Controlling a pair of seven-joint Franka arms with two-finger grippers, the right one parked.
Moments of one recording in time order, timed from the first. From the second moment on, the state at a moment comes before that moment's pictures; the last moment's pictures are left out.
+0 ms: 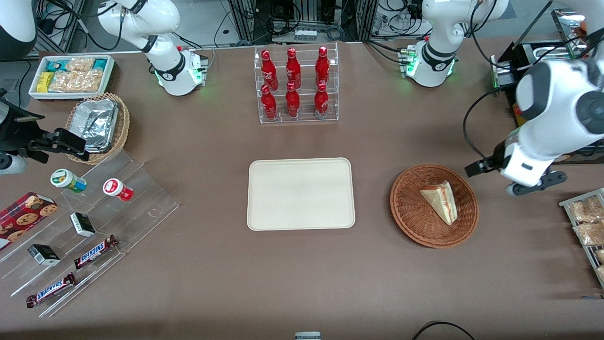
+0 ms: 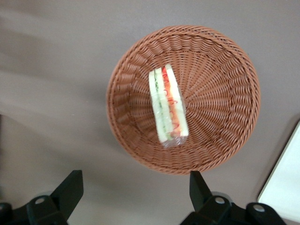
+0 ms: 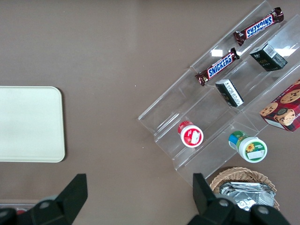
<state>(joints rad) -0.06 0.11 -0.02 -1.93 0.01 1.93 -0.41</state>
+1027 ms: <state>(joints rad) -0.06 0.31 -0.08 -1.94 0.01 2.08 -0.60</state>
